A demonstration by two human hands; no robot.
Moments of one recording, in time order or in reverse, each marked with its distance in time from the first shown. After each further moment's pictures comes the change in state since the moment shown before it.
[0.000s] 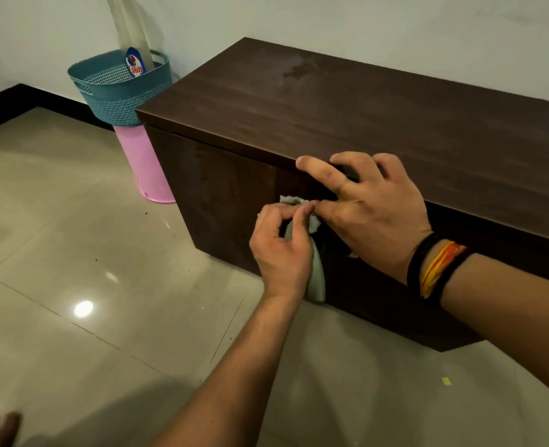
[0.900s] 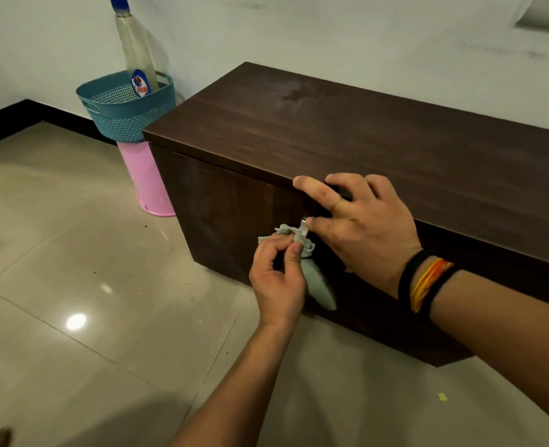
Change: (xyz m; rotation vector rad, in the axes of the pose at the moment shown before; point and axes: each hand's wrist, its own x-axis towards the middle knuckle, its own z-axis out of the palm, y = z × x) left_hand -0.023 -0.025 -0.007 -0.112 -0.041 -0.114; right_hand 0.001 0.000 -0.003 0.011 -0.049 0.005
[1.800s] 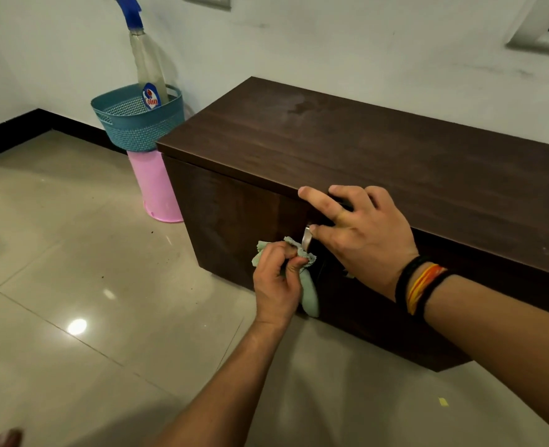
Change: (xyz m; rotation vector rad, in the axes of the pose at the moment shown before) left_hand 0.012 -0.016 -0.012 0.193 -0.141 0.199; right_hand 0.001 -0.002 -0.003 0.010 -0.036 0.004
